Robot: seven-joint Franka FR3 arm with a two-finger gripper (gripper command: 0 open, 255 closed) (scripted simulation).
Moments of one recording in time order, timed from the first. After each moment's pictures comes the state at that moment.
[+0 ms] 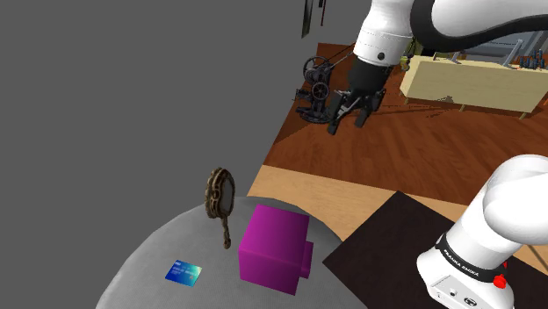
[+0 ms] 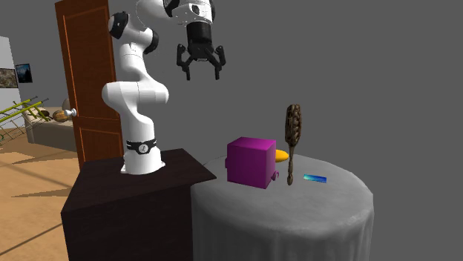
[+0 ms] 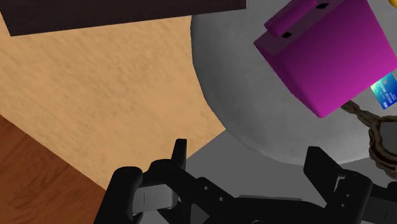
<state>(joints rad) 0.02 -0.74 0.35 -2.45 0.23 1.86 0.42</state>
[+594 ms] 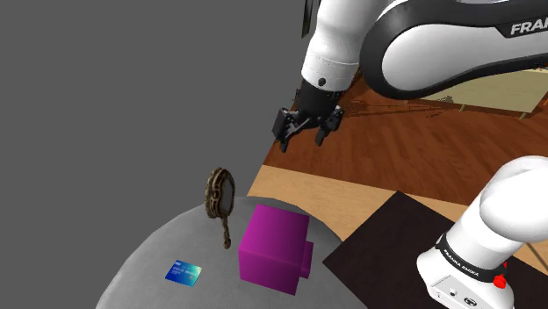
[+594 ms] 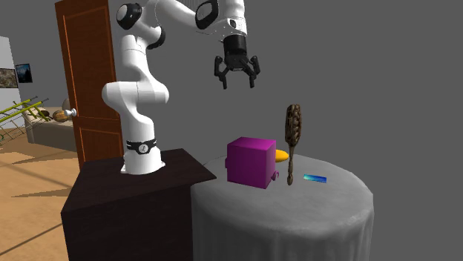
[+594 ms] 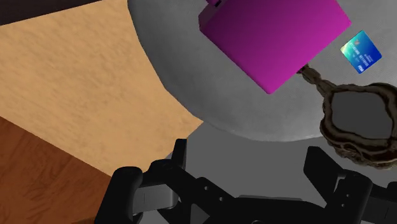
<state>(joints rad) -0.05 -0.55 0.65 -2.33 0.21 2.06 0.76</state>
